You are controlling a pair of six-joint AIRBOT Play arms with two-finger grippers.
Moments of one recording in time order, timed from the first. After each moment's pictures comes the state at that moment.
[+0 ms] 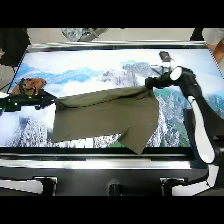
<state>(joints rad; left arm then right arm) 0.42 -1.62 1.28 0.62 -1.21 -1.22 0.02 -1.67 1.61 -1.24 0.91 1.34</state>
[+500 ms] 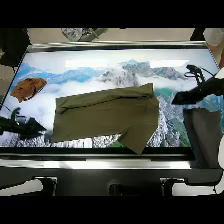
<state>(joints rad) 0.61 -1.40 0.92 1.03 -1.46 -1.32 -0.31 -1.57 1.57 -1.21 1.52 1.03</state>
